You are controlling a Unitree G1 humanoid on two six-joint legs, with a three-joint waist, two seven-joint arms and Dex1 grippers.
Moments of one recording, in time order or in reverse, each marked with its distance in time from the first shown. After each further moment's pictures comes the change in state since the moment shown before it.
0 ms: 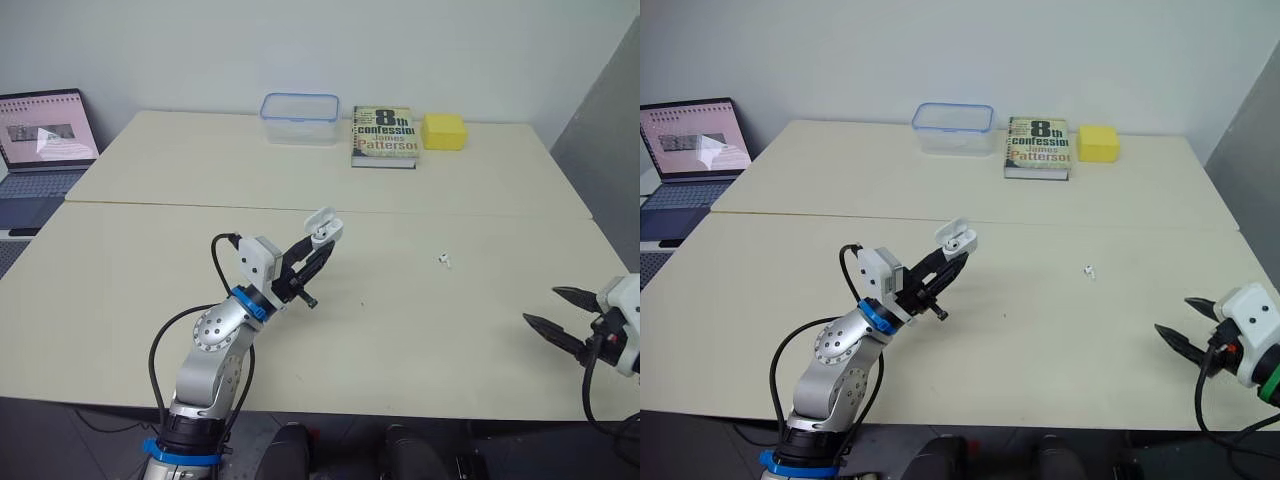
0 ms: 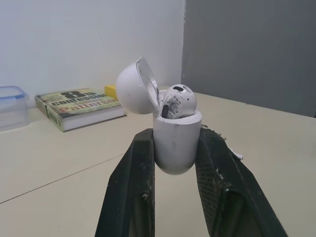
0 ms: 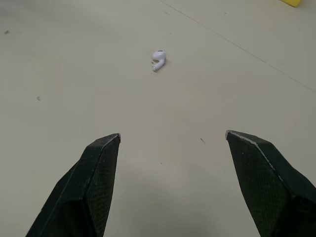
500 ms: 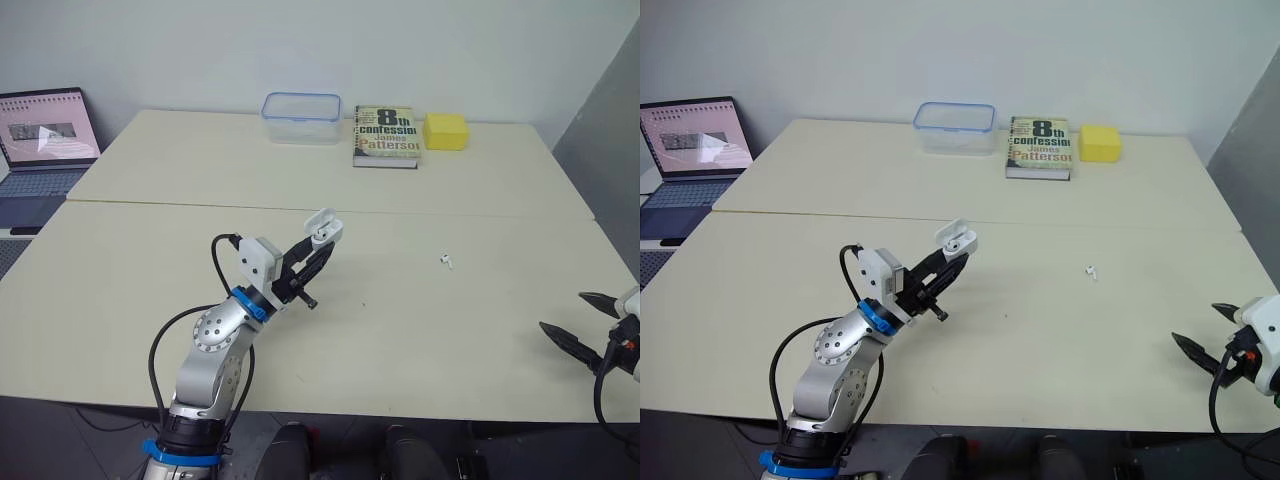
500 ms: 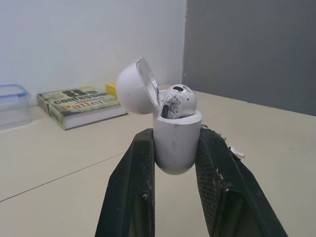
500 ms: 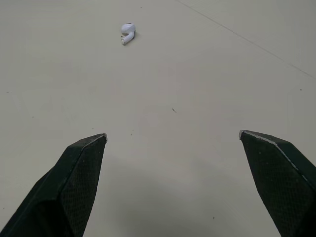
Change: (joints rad) left arm 0.002 0.001 0.000 0.000 0.003 0.000 -0.002; right arm 0.024 0.000 -0.027 0.085 -0.035 -0.063 -0.001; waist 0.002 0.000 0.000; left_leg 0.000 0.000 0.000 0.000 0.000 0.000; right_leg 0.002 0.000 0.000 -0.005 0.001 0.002
